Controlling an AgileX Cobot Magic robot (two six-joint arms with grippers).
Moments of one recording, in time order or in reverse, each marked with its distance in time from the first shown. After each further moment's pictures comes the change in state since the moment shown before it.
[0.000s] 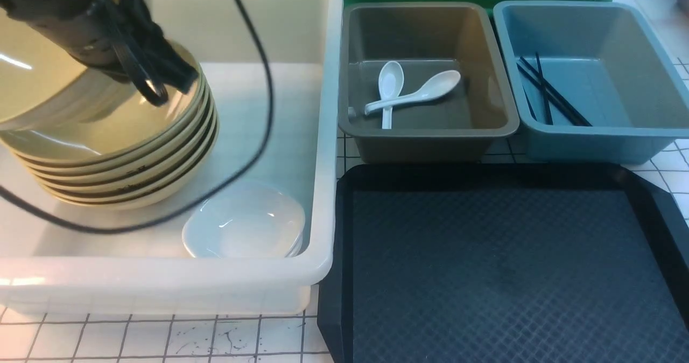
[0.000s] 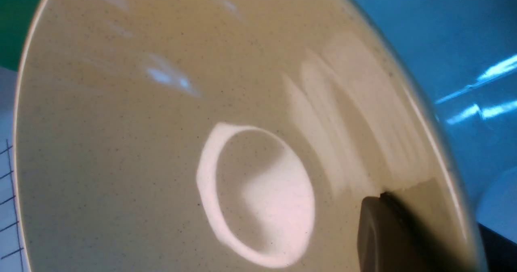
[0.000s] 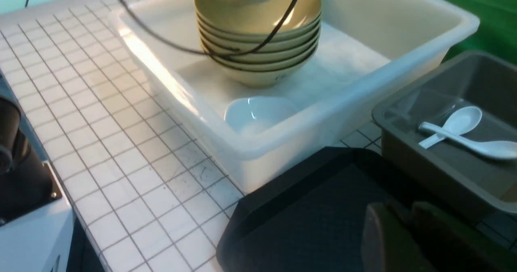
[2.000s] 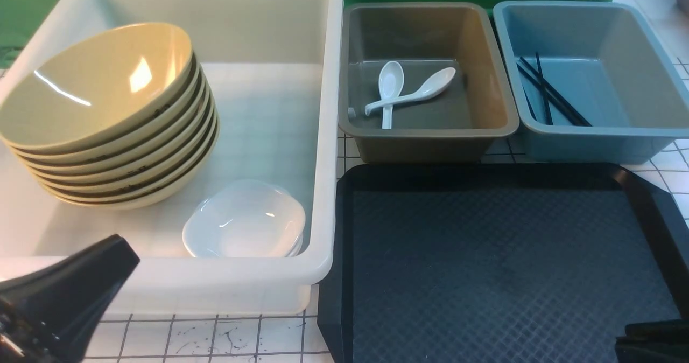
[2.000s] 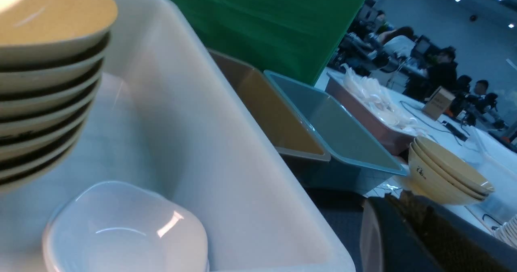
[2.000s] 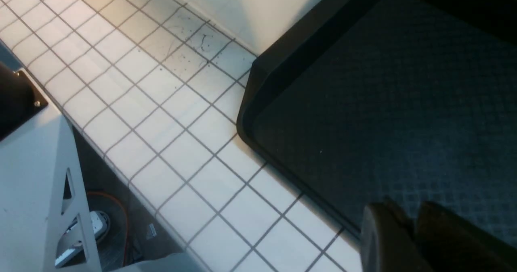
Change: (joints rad) right arm 0.000 0.001 0.351 0.033 -0.063 0.203; left arm -0.222 -1.226 1.164 -0.385 -0.856 -0.547
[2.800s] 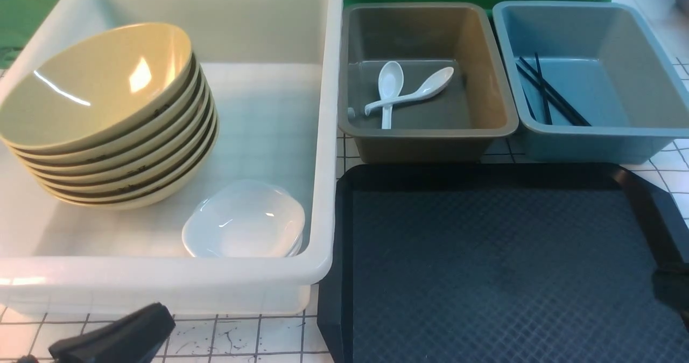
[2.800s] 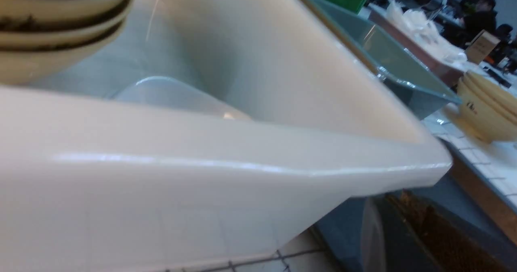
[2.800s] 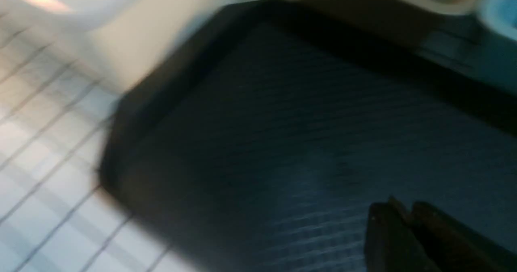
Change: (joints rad) right arm -0.348 -0.066 0.139 -0.052 -0.184 -0.131; left arm 0.000 -0.001 0.215 0.010 -0.050 0.000
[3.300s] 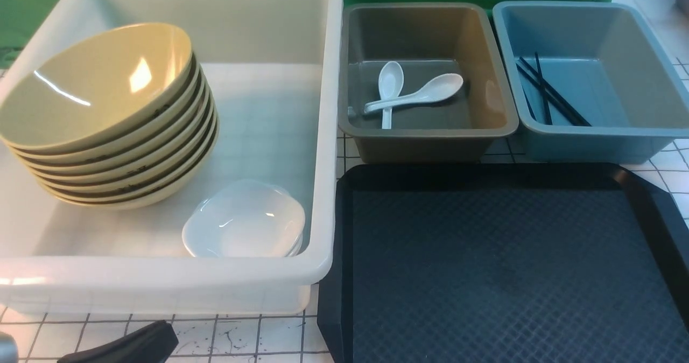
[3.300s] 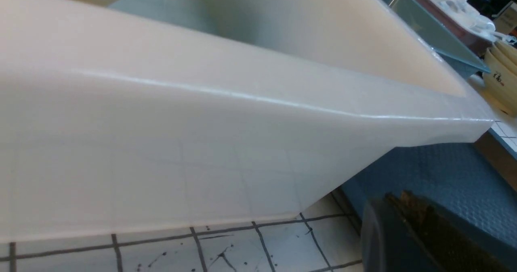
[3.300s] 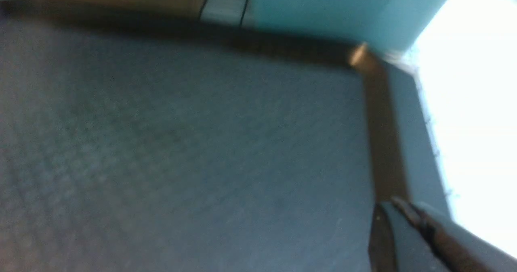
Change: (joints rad) right arm -0.486 -0.516 0.525 0.054 -0.234 -0.173; left arm 0.000 0.000 0.022 0.001 0.039 0.000
